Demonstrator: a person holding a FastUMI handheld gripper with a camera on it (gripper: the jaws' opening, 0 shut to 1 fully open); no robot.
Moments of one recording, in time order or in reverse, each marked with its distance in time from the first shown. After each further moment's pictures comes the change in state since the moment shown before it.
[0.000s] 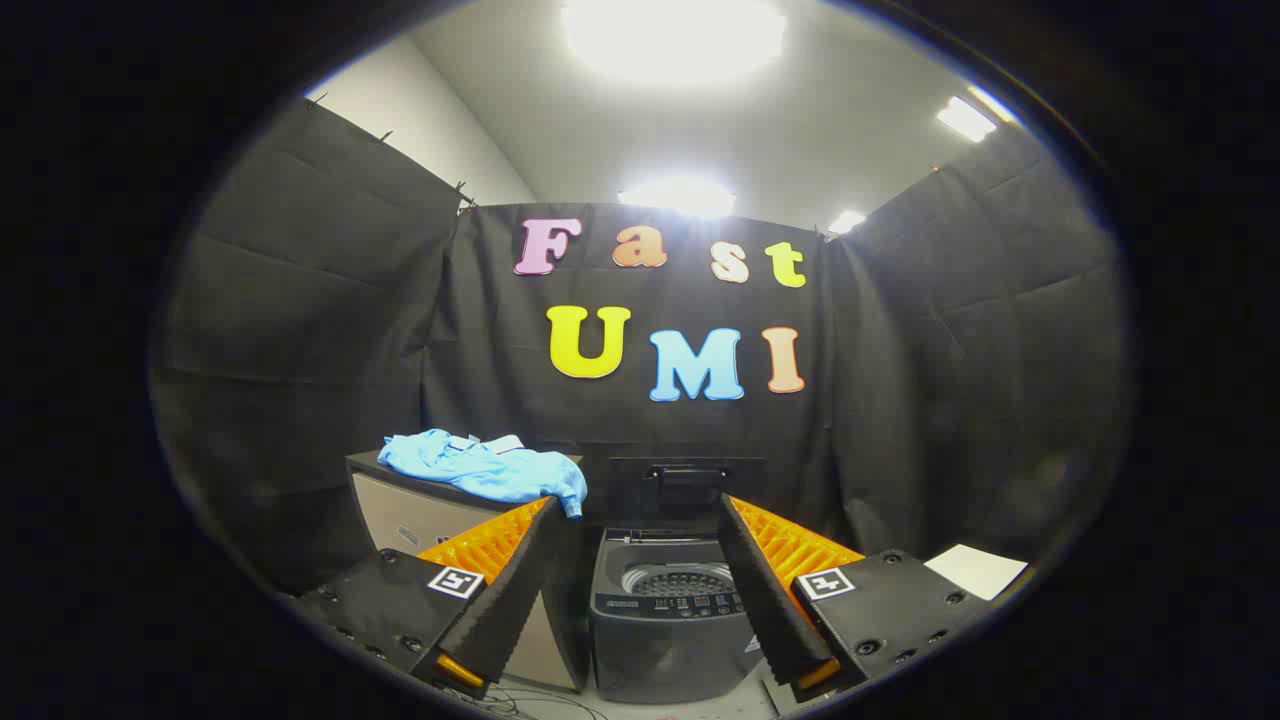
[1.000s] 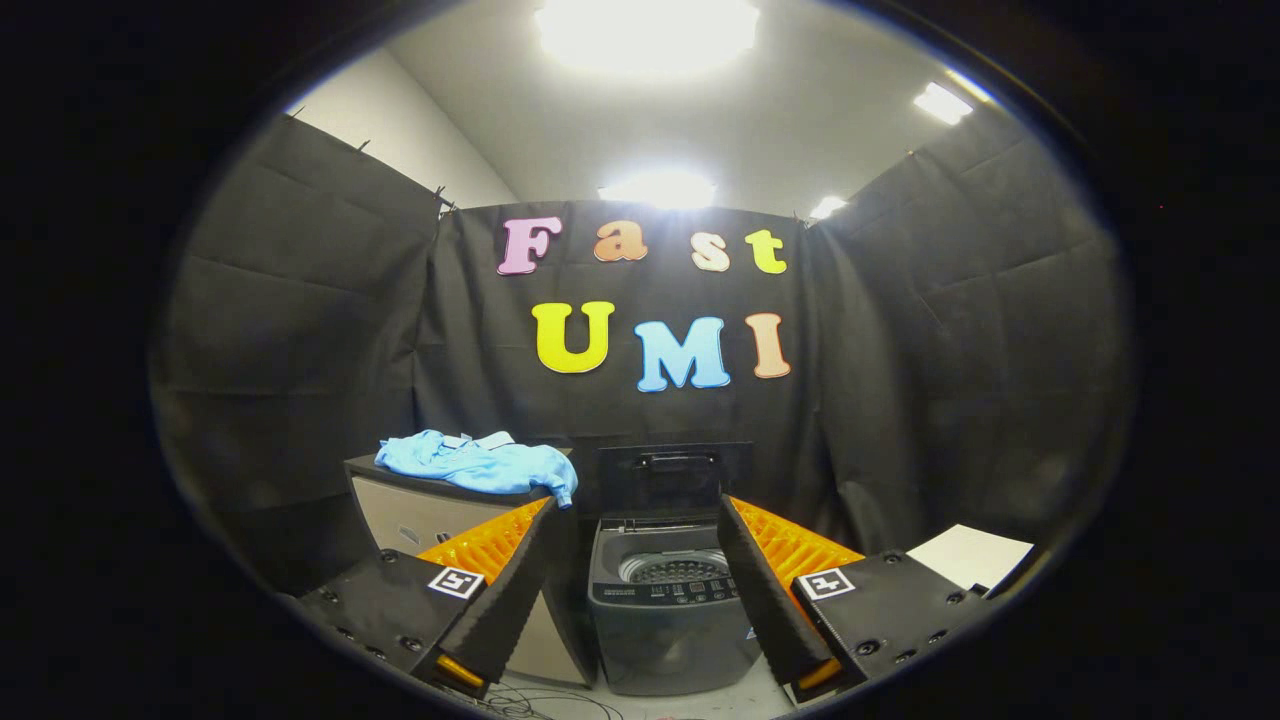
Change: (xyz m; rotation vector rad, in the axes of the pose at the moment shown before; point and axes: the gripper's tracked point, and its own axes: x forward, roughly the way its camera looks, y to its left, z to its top) arm -0.024 -0.022 -0.015 0.058 0.030 -0.030
